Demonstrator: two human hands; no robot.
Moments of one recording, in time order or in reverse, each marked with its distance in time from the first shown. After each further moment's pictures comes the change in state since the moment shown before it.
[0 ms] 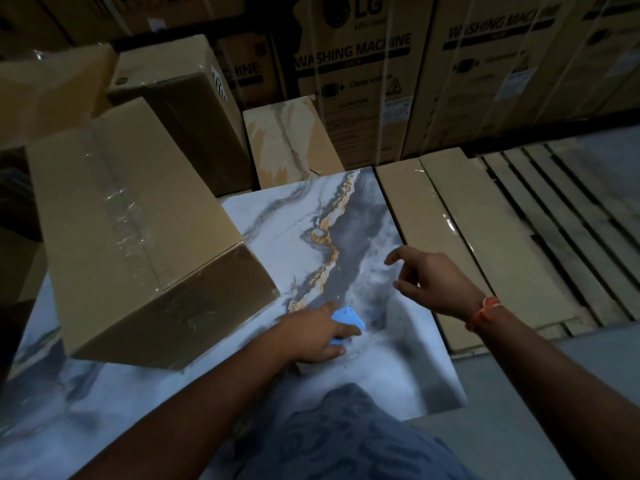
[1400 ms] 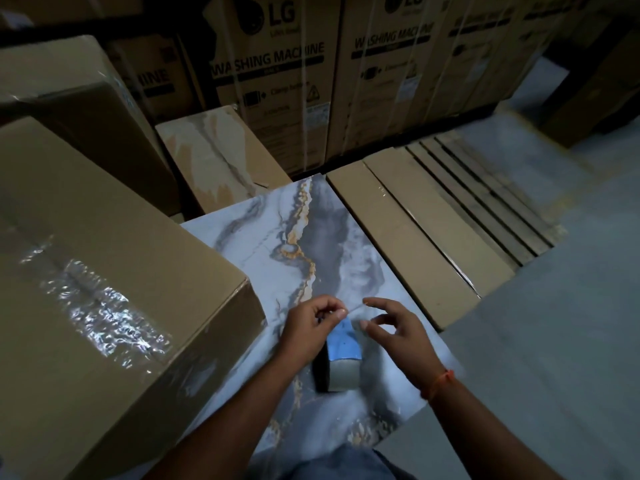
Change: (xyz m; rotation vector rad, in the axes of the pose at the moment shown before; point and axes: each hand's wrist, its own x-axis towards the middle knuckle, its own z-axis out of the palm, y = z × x) left_hand 0.020 -0.040 0.004 -1.087 0.569 0.133; right_hand -0.036 -0.082 0.121 0.613 0.455 0.636
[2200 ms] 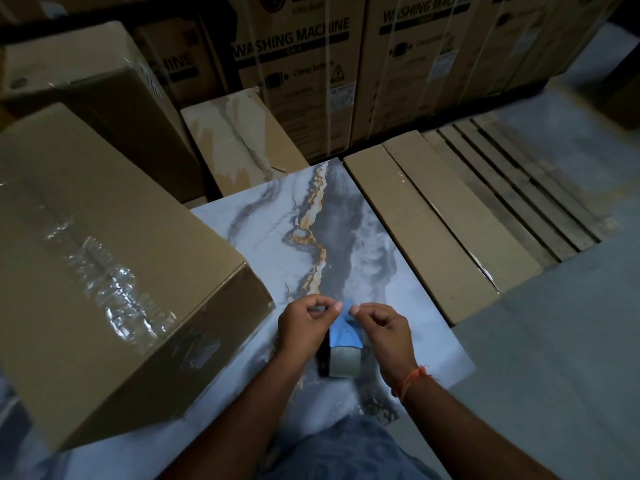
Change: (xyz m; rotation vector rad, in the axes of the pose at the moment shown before) left_hand -0.024 0.004 0.010 -0.040 0.251 -0.401; right_hand 0.002 0.023 0.039 0.356 0.111 0.134
